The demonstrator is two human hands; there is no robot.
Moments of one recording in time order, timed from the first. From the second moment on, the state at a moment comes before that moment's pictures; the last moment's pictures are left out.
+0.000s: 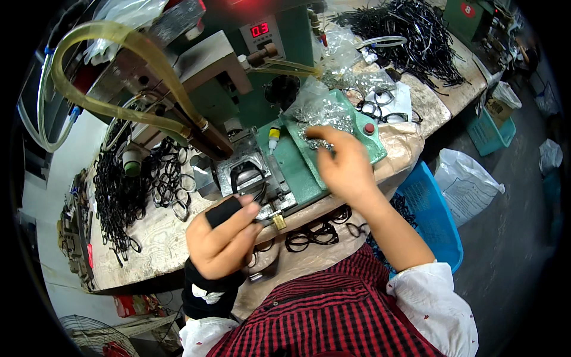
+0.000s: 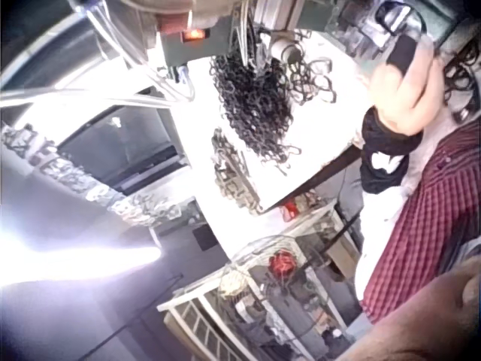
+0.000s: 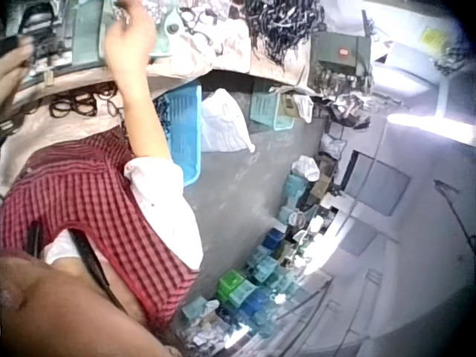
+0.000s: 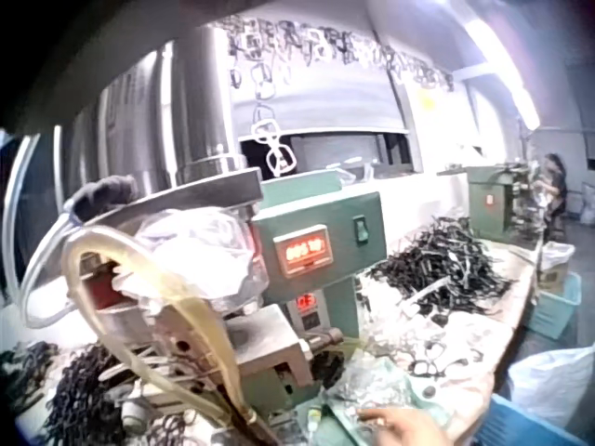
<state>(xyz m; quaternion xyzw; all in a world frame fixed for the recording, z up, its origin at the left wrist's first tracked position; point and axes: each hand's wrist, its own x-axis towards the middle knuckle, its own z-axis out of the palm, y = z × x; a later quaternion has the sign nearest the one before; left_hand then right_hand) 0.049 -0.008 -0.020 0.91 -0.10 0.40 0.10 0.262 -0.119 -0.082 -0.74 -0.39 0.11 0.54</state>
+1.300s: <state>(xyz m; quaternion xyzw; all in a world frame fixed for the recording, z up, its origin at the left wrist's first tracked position) -0.090 0.188 -0.168 0.64 0.73 0.13 -0.21 0.282 -0.126 -0.119 -0.78 -0.40 -0.05 0.47</state>
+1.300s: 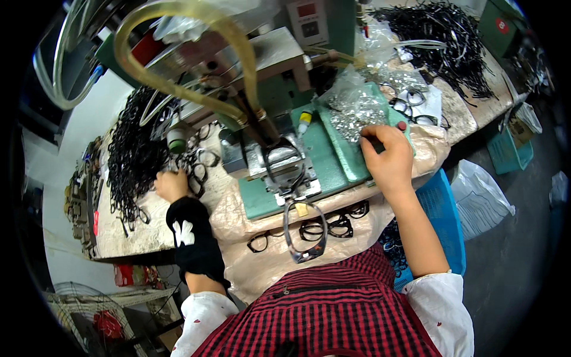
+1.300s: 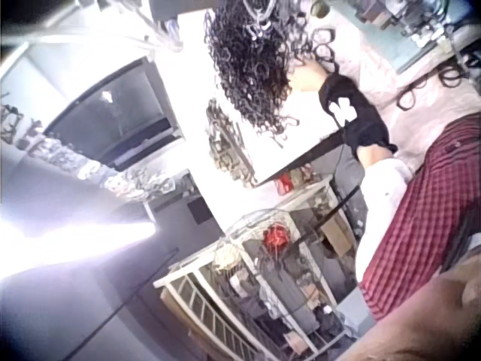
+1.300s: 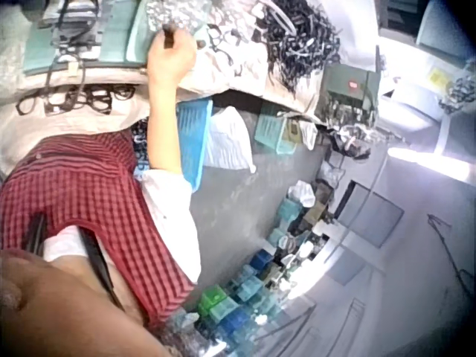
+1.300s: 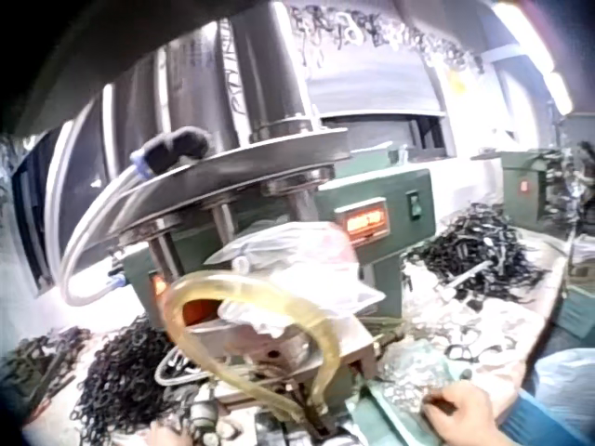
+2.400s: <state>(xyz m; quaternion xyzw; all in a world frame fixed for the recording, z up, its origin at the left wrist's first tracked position) 0.030 0.035 0.003 0.68 0.05 0.66 0.30 0.191 -0.095 -0.017 -0.42 -0.32 0.37 0.77</state>
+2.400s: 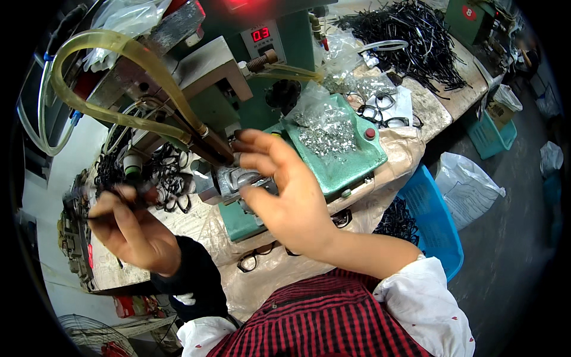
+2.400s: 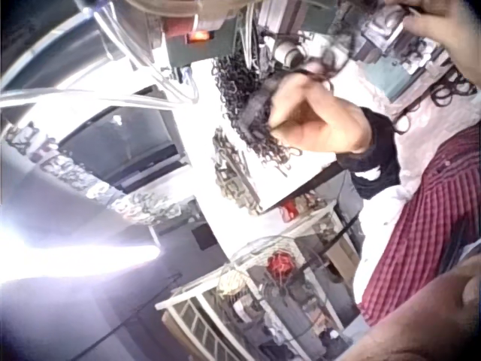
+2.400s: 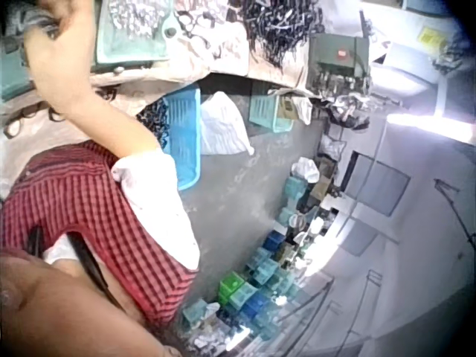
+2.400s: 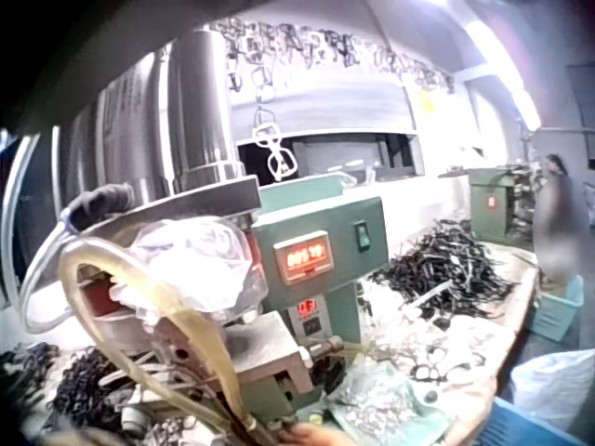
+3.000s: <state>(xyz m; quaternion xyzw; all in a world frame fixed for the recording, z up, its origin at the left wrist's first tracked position) 0.058 -0.001 -0.037 0.90 -0.13 0.42 0.05 0.295 -0.161 -0.107 -0.82 -0.42 -0.03 0.39</state>
